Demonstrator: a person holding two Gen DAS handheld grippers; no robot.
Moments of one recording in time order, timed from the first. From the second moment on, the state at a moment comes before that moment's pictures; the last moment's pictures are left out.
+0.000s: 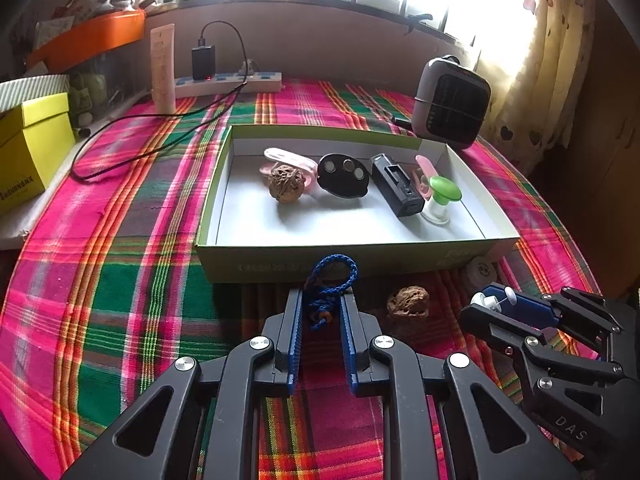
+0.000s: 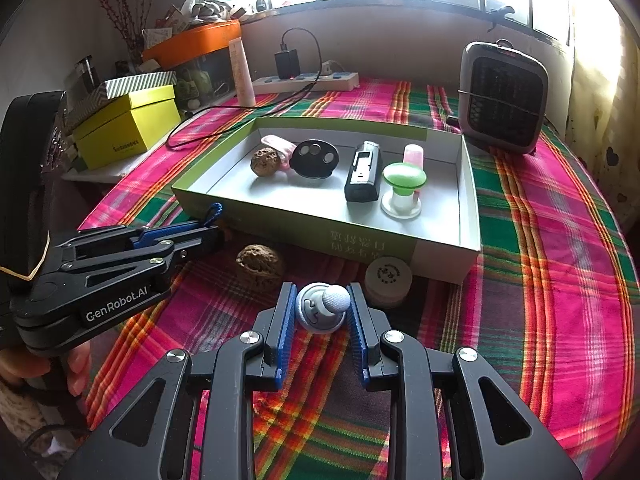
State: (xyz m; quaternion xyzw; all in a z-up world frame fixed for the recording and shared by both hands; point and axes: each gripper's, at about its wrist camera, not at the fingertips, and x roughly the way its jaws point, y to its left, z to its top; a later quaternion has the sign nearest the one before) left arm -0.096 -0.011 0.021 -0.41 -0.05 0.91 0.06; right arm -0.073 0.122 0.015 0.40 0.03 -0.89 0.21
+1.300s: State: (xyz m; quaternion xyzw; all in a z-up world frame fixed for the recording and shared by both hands) left arm -0.133 -0.028 0.048 -0.37 -0.05 0.92 0.06; right arm -0.122 0.101 0.039 0.37 0.04 -0.90 0.21
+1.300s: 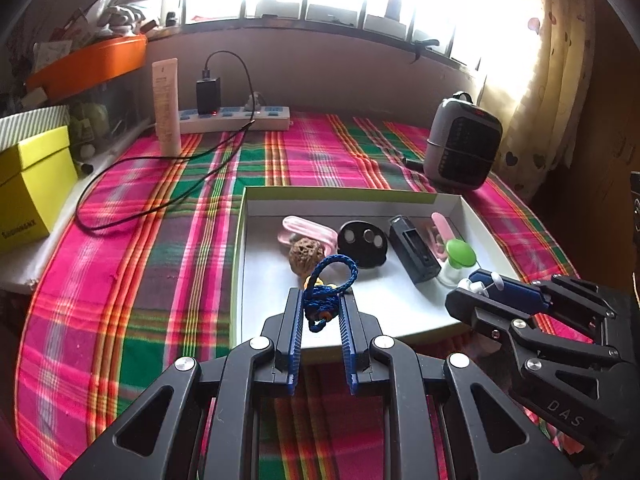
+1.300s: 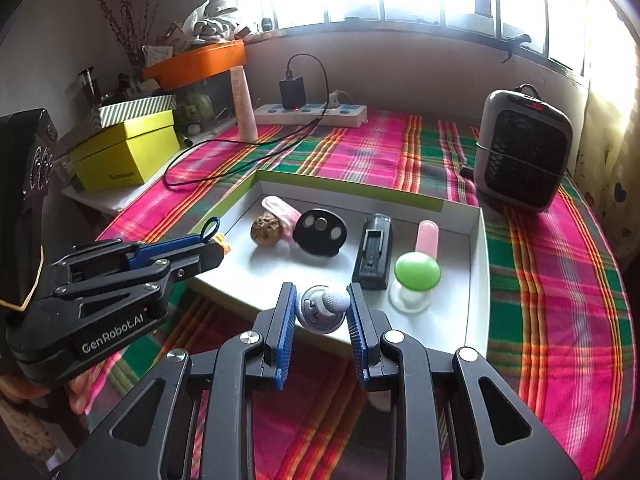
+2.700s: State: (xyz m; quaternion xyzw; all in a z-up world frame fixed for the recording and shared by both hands) left arm -0.177 -0.031 0.021 -0.40 -0.04 0.91 0.04; right arm -0.163 0.083 0.009 0.41 0.06 -0.88 0.22
